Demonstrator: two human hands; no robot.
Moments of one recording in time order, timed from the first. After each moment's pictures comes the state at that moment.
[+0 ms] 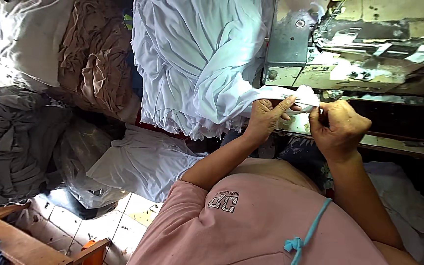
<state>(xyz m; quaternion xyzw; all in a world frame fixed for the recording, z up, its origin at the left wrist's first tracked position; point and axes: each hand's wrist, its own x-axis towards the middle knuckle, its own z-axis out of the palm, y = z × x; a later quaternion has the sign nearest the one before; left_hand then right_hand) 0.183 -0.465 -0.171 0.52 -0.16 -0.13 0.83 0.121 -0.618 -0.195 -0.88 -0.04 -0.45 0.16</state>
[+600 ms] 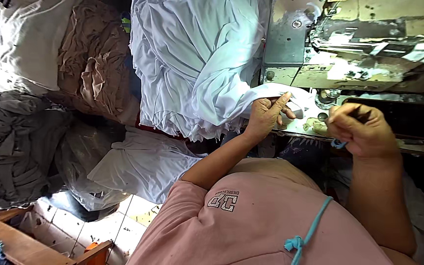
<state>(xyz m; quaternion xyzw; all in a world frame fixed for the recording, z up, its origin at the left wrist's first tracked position) 0.190 -0.467 -0.183 0.54 -0.20 -0.13 0.81 0.103 -0.670 -0.189 -0.64 -0.10 -0.08 0.76</state>
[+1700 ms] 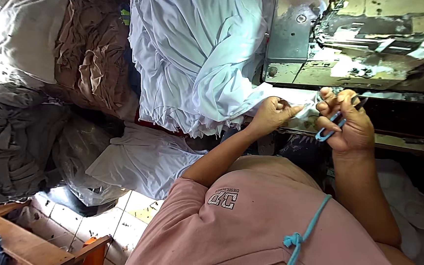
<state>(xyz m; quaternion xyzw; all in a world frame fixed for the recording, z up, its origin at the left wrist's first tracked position) 0.198 -0.465 -0.197 0.64 -0.23 -0.22 0.70 0.114 -0.641 -0.197 -0.40 0.00 -0.09 0.91</state>
